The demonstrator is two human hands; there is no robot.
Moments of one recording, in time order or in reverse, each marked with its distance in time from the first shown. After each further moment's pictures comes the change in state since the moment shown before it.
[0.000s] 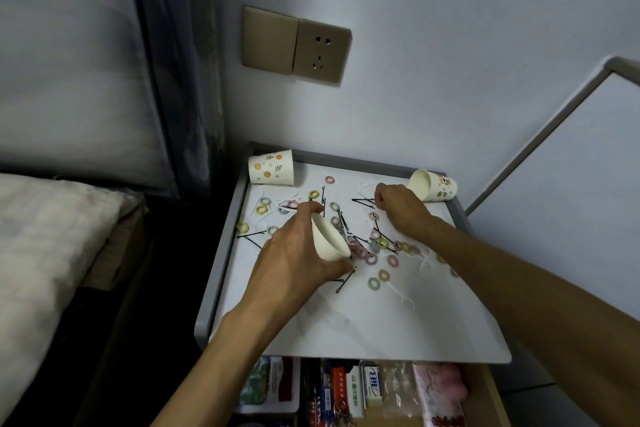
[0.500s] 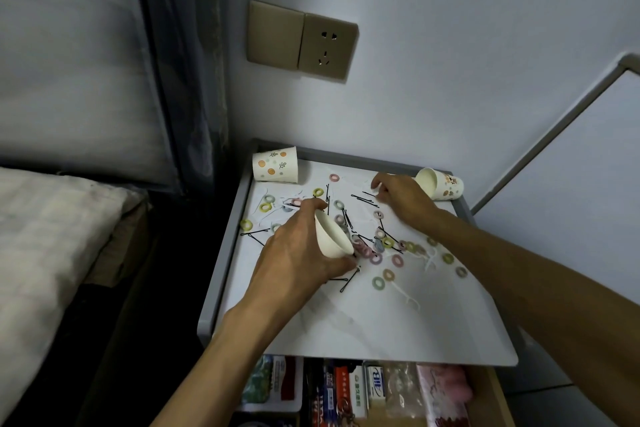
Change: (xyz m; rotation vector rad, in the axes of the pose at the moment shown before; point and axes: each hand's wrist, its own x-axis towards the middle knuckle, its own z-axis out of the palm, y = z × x) left_hand 0.004 -0.002 -0.001 0.015 0.006 -0.005; right_hand 0.009 0.000 -0.006 0.155 0.083 -0.085
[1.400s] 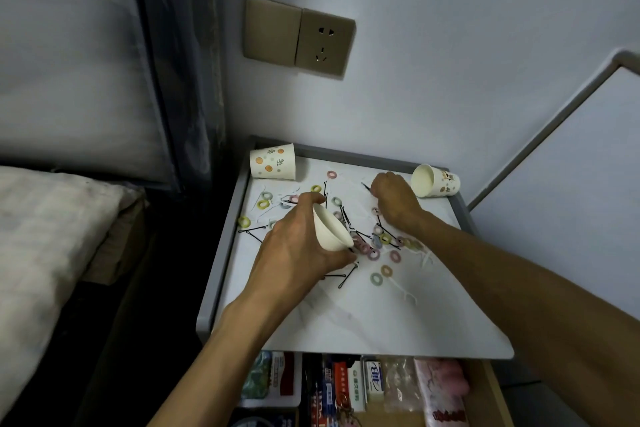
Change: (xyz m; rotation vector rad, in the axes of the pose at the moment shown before) left_hand 0.001 0.003 -0.002 -0.030 -0.002 0.004; right_hand 0.002 -0.017 0.014 -0.258 -0.018 0.118
